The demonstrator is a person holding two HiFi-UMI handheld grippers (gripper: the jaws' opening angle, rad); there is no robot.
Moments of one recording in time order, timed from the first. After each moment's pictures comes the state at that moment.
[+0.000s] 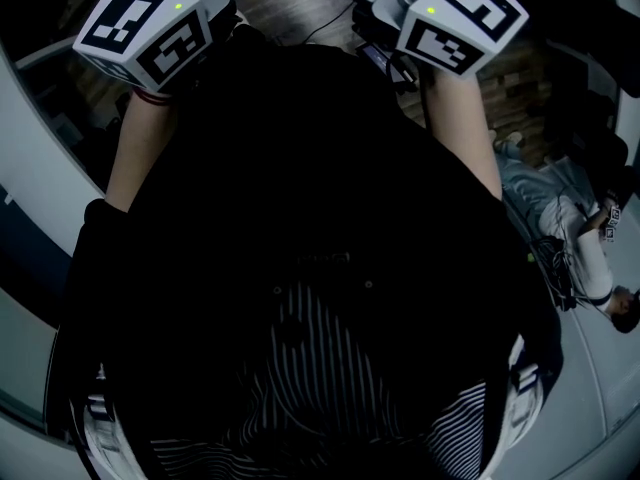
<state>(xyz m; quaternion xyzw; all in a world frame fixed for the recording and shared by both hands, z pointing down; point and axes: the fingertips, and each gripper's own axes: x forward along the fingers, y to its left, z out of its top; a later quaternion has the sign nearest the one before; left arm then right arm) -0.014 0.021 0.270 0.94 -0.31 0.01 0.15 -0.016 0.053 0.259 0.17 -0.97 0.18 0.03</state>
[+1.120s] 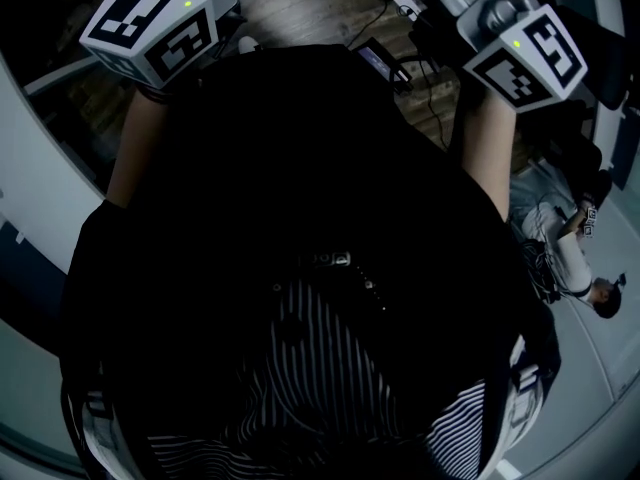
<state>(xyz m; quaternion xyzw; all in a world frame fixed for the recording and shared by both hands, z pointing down) -0.029 -0.004 0.246 0.94 -0.32 -0.03 0.15 0.024 0.018 0.198 0.23 -0.96 0.14 0.06</state>
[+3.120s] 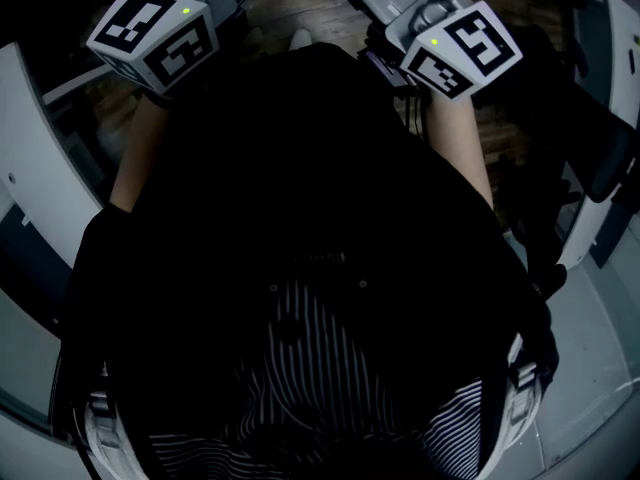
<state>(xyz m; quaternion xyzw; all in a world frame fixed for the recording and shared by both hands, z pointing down) -0.017 -0.188 0.249 0.91 -0.39 -0.02 0.16 0.014 -0.162 0.254 0.16 -0.98 0.14 0.03</state>
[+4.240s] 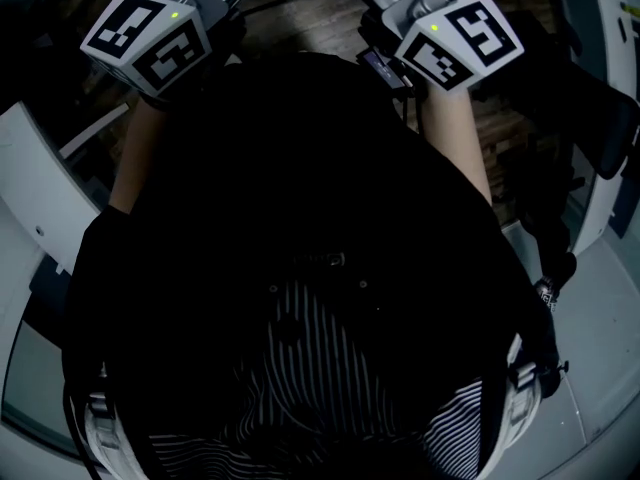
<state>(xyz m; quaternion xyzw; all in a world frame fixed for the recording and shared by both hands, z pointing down) -0.016 -0.275 0.236 0.94 -0.31 -0.02 0.16 0.015 -0.265 0.232 0.26 -0.96 0.13 0.00</state>
